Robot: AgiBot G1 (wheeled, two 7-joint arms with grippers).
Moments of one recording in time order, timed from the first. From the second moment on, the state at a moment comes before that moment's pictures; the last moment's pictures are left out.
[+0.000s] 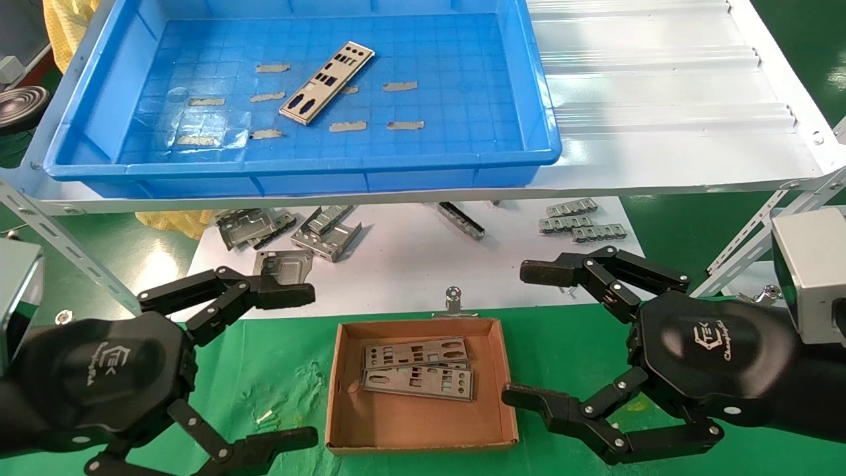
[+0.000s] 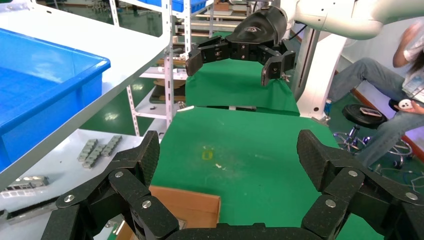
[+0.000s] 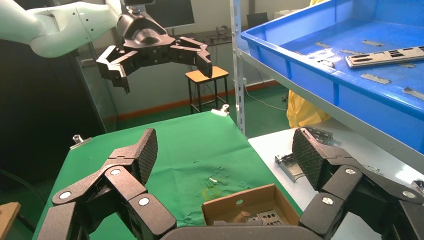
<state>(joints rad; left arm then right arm) -1.08 0.61 0.28 -1.28 0.73 1.50 -0.18 1.08 -0.55 -0.41 1.22 -0.62 -1.42 0.11</state>
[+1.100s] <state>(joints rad) -1.08 0.61 0.28 -1.28 0.73 1.50 -0.18 1.08 -0.55 -0.41 1.22 -0.62 -1.42 0.11</state>
